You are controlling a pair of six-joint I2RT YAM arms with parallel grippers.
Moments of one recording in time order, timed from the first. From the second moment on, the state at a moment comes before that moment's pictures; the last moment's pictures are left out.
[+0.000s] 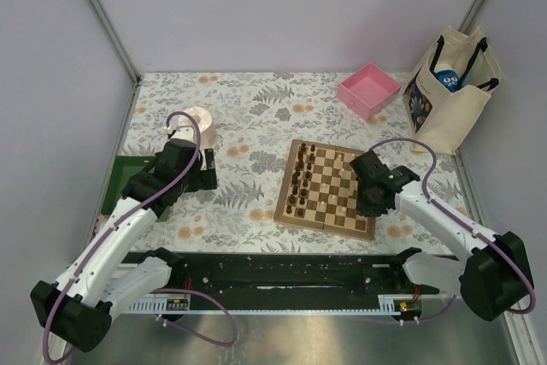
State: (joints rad) left arm -0.43 0.91 0.87 -0.81 -0.29 -0.39; right arm 0.51 1.14 0.76 -0.89 0.17 0.63
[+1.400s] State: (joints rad) left arm -0.43 0.91 0.87 -0.81 -0.29 -0.39; right arm 0.47 1.14 0.74 -0.86 0.16 0.62
